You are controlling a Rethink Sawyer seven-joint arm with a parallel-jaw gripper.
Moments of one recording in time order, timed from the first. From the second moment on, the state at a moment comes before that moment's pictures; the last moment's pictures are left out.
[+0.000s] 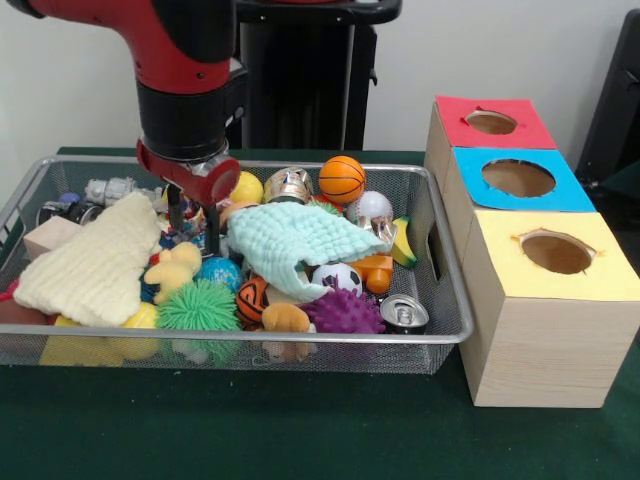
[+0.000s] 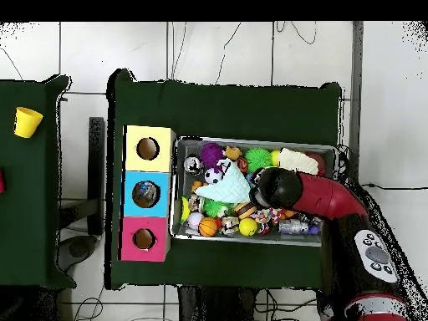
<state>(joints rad) -0.51 -0.54 0.08 1.56 -0.26 0.58 2.20</state>
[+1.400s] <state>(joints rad) -0.52 -0.44 0.11 1.62 -0.42 0.52 2.20</state>
